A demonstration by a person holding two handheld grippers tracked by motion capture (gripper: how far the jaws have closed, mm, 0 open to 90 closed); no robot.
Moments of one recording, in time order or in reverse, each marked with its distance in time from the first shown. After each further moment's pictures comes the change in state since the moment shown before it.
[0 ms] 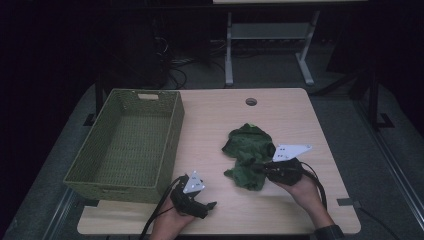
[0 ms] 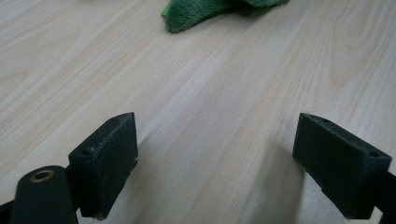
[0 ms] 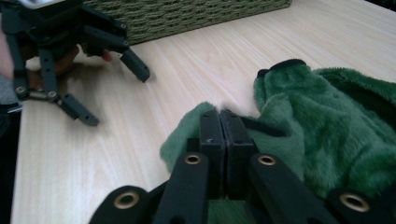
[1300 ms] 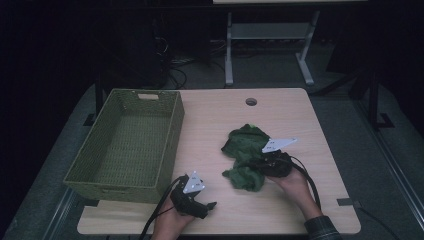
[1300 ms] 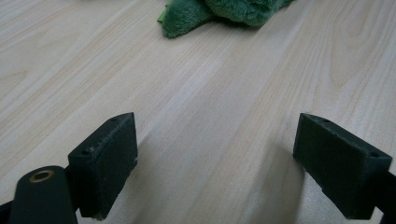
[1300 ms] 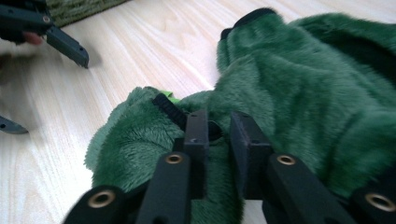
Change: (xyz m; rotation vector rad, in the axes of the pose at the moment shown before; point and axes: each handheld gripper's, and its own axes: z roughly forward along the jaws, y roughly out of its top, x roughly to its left) left arm 0.000 0.000 -0.001 0.006 -0.004 0.001; right arm -0.024 -0.006 0.035 0.119 -0.074 0.142
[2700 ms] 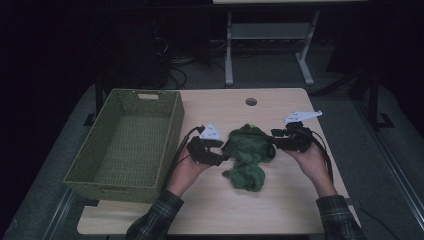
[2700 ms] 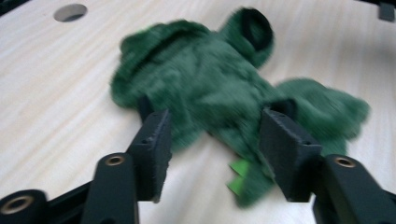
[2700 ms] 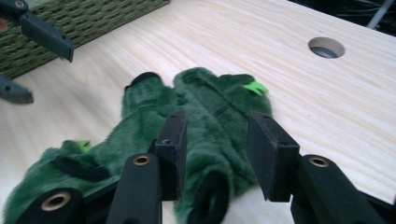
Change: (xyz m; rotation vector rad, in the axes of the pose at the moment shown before) left arm 0.070 0.126 0.015 -0.063 -0.055 0.057; right arm -0.059 0.037 -0.048 -0.064 -0.169 0.086
